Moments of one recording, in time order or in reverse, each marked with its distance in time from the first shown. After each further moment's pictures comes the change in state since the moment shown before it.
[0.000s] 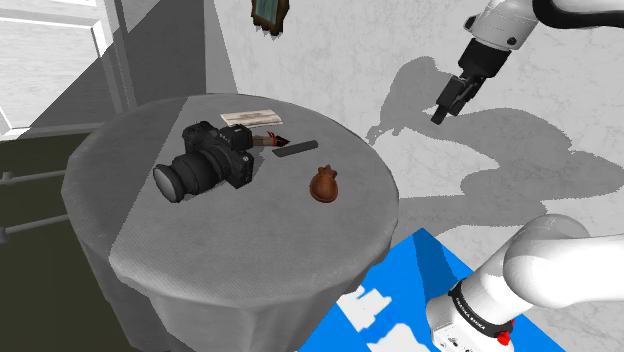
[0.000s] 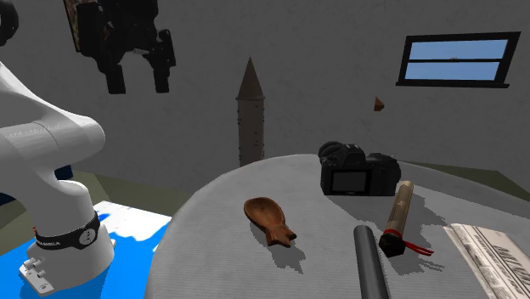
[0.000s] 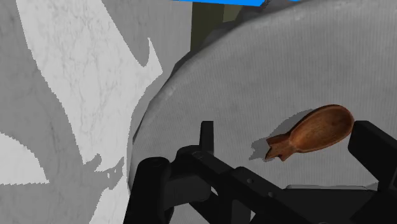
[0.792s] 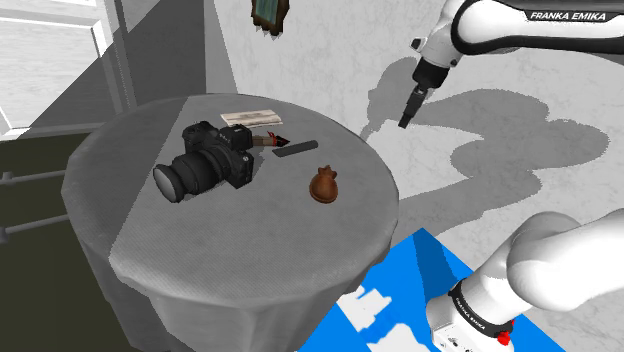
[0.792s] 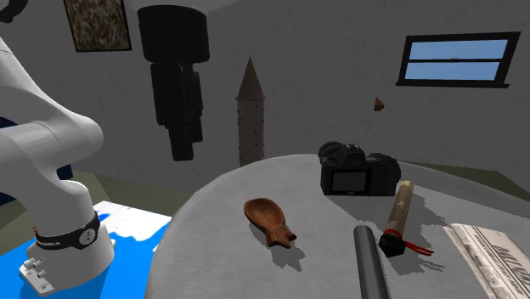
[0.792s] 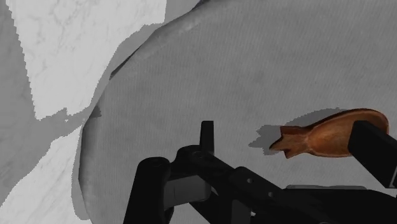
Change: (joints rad) arm 0.084 0.301 -0.166 0.039 -0.060 0.274 -0.417
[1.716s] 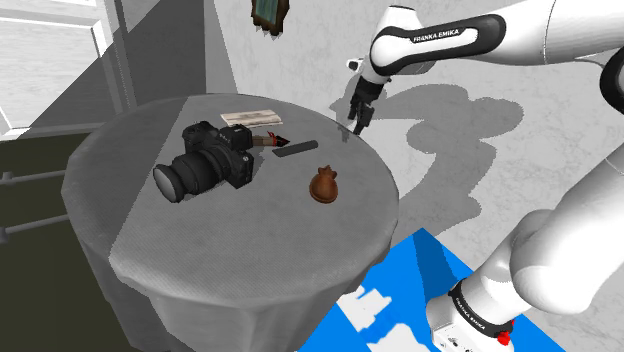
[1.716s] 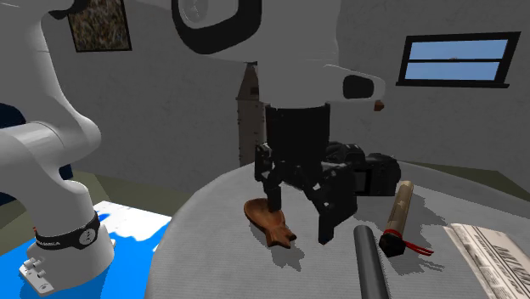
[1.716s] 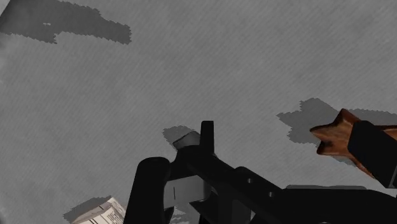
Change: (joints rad) arm 0.096 0.498 -0.087 0.249 0.105 0.239 -0.574
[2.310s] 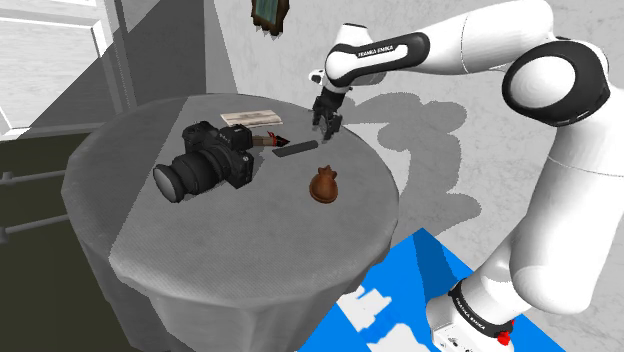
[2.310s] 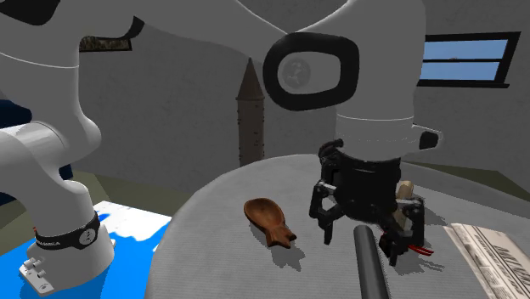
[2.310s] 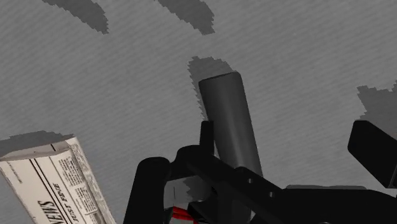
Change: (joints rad) arm -0.002 0.333 0.062 0.278 0.079 0.037 -0.321
